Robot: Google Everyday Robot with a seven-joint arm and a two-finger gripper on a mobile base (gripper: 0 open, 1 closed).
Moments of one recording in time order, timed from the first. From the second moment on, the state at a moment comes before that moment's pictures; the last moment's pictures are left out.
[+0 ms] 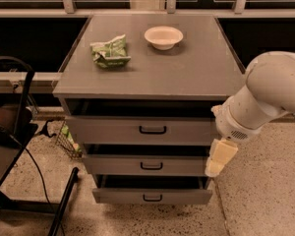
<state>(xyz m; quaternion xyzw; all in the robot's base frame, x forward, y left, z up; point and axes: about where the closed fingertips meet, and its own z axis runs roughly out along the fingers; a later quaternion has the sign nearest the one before) 0.485 -0.185 0.775 -0.61 0.78 0.01 0.17</state>
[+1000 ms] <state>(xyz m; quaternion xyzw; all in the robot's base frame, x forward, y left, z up) 0.519 -0.165 0.744 -0.60 0.76 0.07 0.24</state>
